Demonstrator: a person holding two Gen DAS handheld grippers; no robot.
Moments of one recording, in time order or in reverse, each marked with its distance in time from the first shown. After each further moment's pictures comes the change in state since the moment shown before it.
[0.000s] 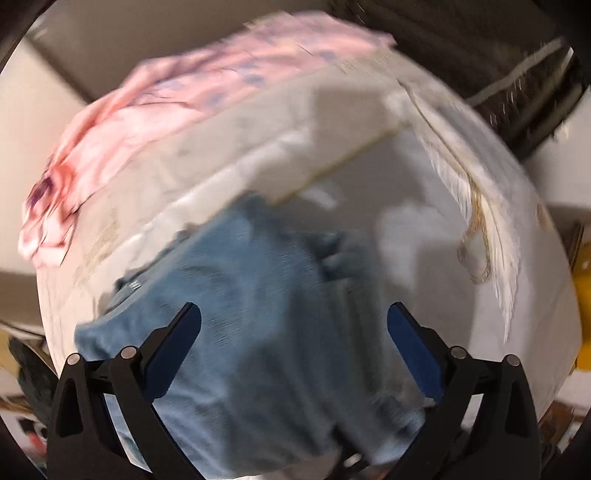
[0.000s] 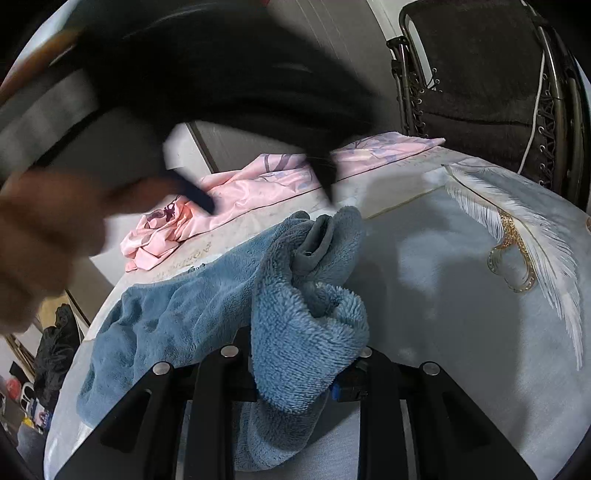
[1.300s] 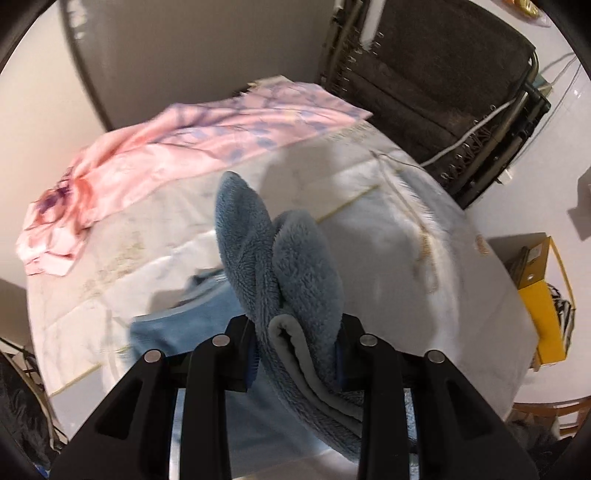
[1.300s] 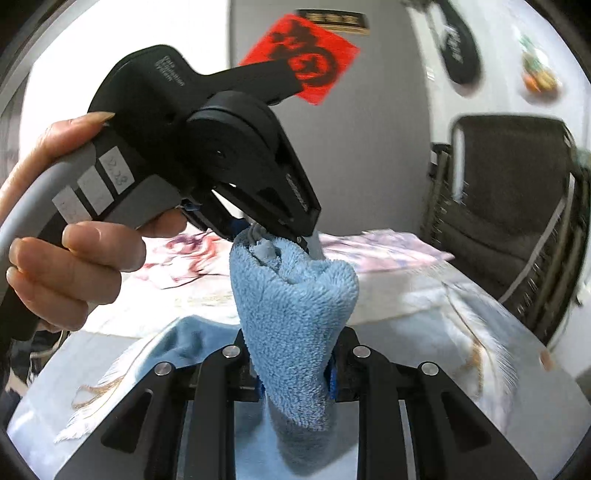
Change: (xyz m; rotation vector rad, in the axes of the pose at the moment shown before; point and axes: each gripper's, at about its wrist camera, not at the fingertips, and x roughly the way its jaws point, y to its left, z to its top) left arm -0.104 0.092 -0.052 -0.076 -0.275 -0.173; right arm -0.082 0.089 0.040 -0.320 -0.193 -0.046
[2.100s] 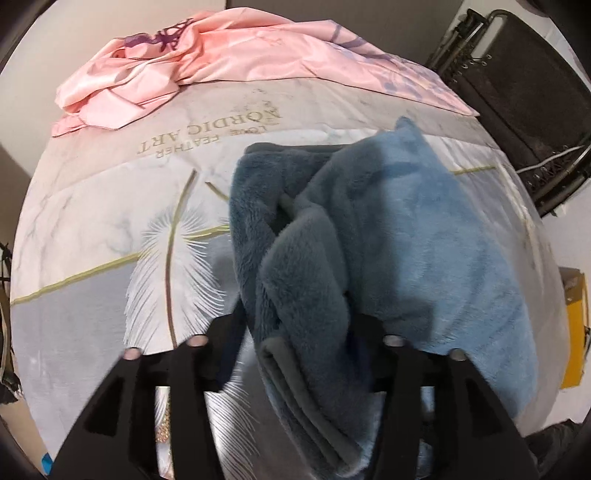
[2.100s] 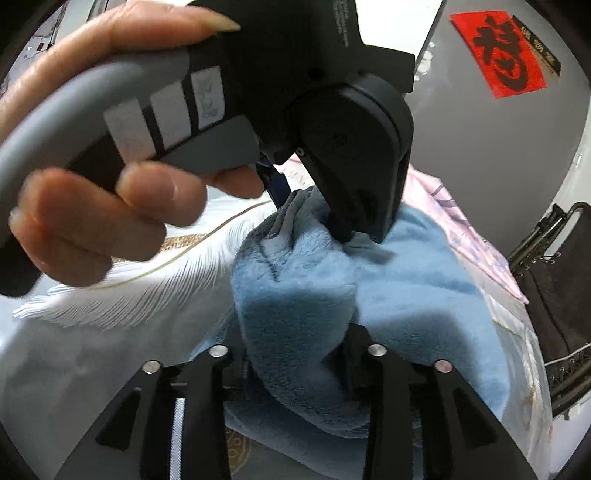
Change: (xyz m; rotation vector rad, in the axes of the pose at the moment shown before) left arm 0.085 0.178 -0.149 -0.281 0.018 0.037; right arm 0.077 0.182 -0.102 -0.531 0.291 0.126
